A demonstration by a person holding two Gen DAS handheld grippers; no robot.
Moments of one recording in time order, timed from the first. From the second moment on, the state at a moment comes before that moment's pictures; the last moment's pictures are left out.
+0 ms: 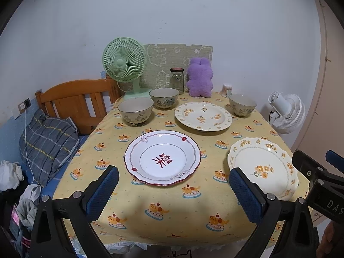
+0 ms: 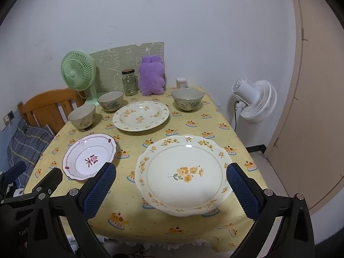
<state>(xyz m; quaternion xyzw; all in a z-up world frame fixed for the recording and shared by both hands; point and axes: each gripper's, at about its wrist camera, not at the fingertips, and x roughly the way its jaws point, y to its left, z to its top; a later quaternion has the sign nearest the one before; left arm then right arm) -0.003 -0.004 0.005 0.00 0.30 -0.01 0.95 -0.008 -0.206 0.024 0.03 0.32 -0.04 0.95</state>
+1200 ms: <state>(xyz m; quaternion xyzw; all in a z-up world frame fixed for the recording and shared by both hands) -0.003 -0.012 0.004 0.00 0.30 0.00 0.95 -0.006 -0.207 0.021 0.02 0.32 -0.02 0.95</state>
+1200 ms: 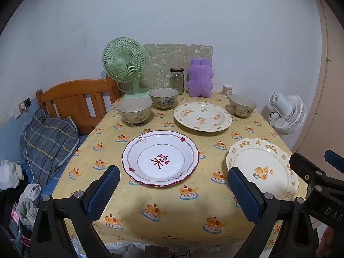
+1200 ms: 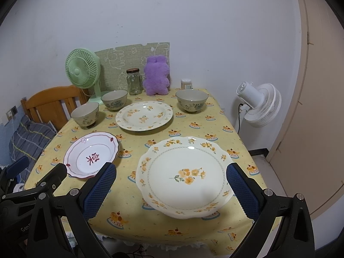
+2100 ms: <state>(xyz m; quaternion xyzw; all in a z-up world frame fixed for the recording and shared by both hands) 0.066 -0.001 0.006 0.01 0.35 -0.10 0.93 0.038 -0.182 0.026 0.03 0.35 -0.11 0.93</state>
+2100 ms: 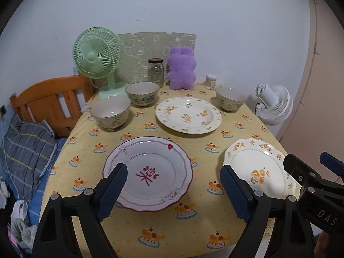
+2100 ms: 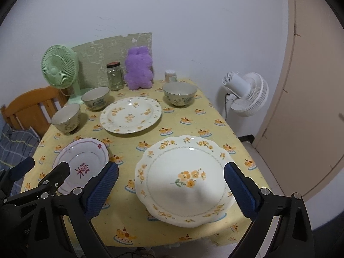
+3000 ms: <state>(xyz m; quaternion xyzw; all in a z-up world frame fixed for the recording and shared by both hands) 0.126 -0.128 -0.055 0.01 0.44 -0.07 0.90 0.109 -0.293 -0.040 0.03 0.43 -0.07 0.90</state>
